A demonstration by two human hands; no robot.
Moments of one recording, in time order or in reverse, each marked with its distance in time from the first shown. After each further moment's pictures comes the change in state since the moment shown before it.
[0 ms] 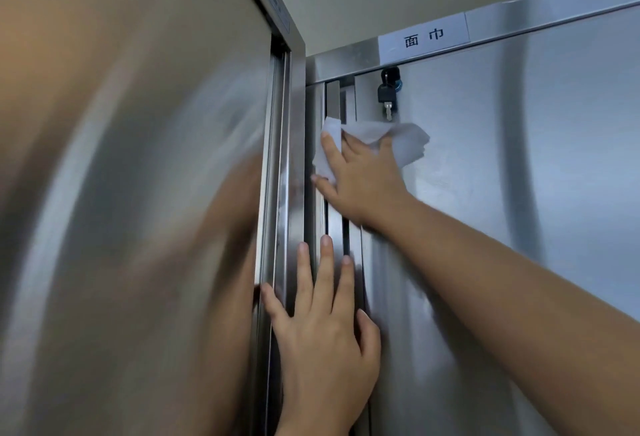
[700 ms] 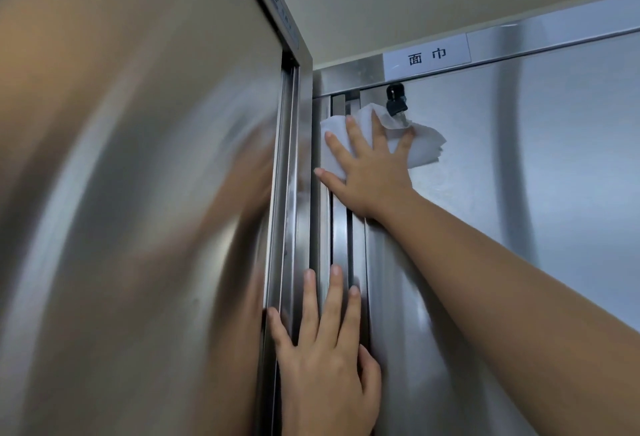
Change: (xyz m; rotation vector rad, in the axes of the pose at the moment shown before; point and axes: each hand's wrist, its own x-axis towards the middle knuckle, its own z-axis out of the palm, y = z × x) left_hand -0.018 -0.005 0.000 0.000 0.030 0.057; right_hand 0.010 0.006 -0.012 -0.033 -0.021 0.076
